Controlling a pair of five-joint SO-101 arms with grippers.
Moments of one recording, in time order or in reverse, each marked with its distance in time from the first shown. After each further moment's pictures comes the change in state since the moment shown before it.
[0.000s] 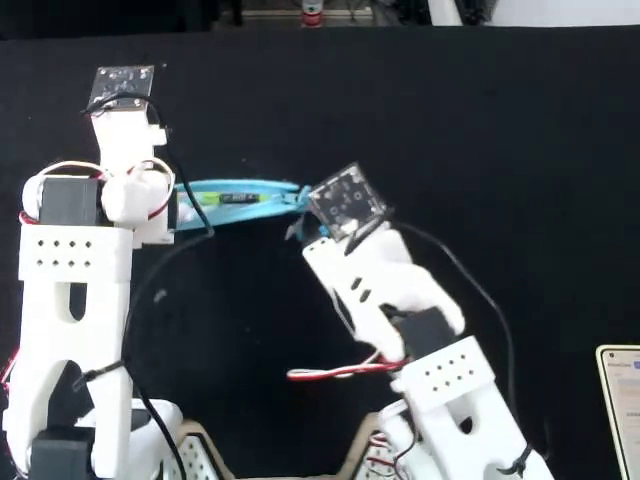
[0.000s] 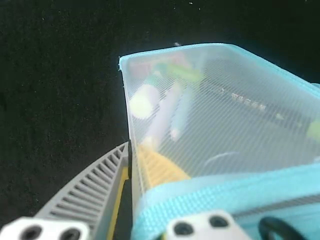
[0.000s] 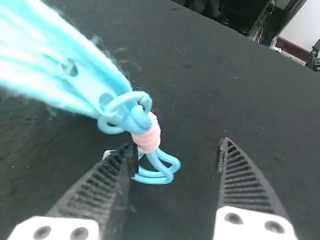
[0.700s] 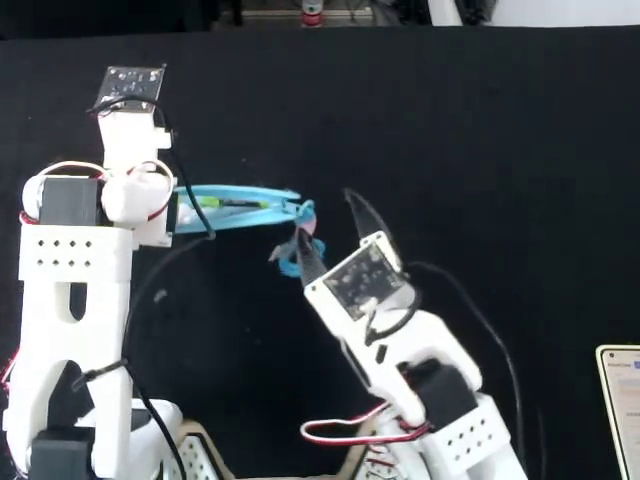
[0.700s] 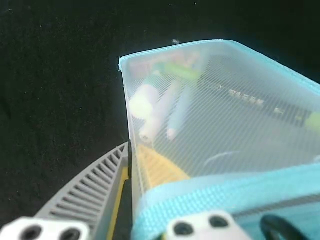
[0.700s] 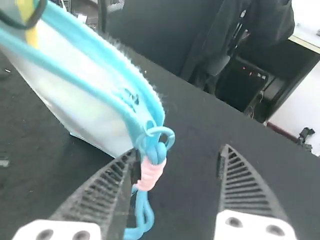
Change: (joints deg) left arm -0.1 0.0 0.0 0.0 -3.6; right arm -5.0 -28.9 12.4 1.7 4.5
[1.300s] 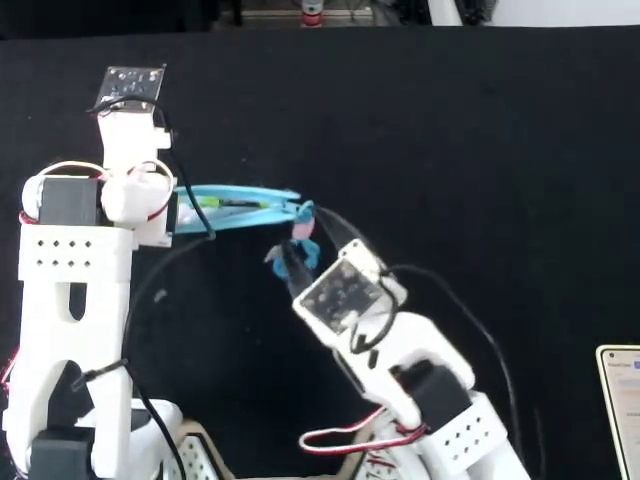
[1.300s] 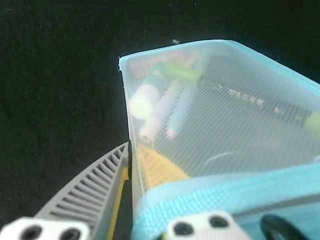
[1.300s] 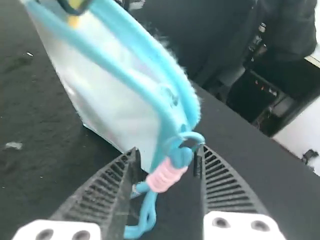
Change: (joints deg) left arm 0.0 0.0 0.0 0.2 0.0; right arm -3.8 1.3 0.0 -0.1 4.9
